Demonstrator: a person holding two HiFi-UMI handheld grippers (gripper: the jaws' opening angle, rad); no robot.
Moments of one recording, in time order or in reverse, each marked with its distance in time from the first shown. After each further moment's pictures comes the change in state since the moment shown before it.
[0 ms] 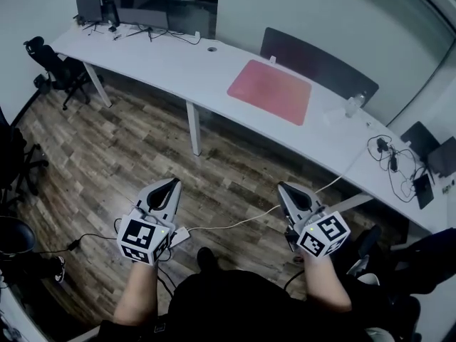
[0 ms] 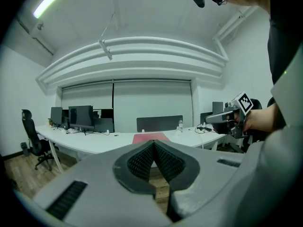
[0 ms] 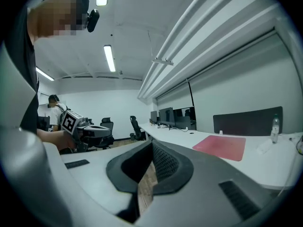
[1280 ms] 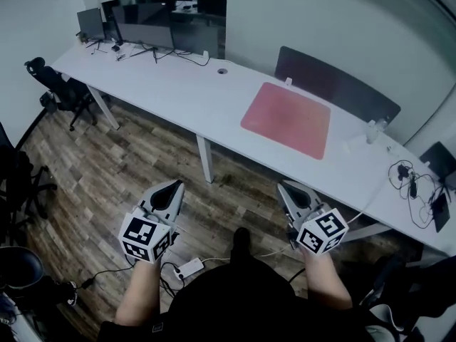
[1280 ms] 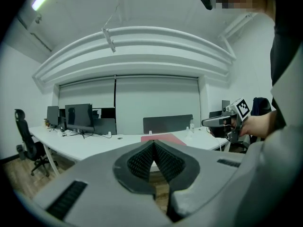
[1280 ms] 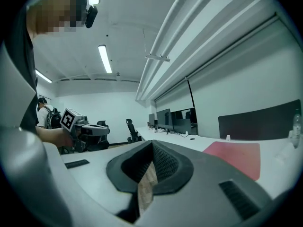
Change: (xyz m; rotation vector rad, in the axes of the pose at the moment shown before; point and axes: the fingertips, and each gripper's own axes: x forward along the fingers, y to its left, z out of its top) left arm 0.135 0.131 0.016 -0.006 0.015 -0.006; right arm 0.172 -0.101 0.016 0.009 -0.039 0.018
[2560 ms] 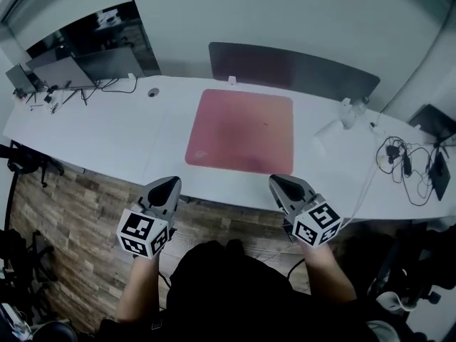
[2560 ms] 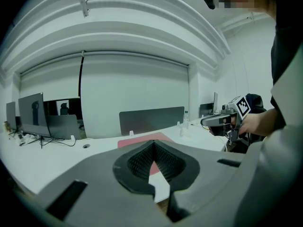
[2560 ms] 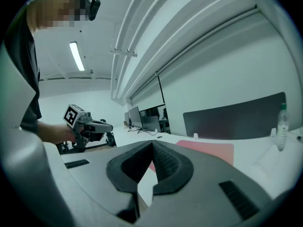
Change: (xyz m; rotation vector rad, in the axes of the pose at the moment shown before) left arm 0.335 -0.016 0.046 0.071 0.127 -0.282; right arm 0.038 -0.275 0.002 0.099 0.038 -0.229
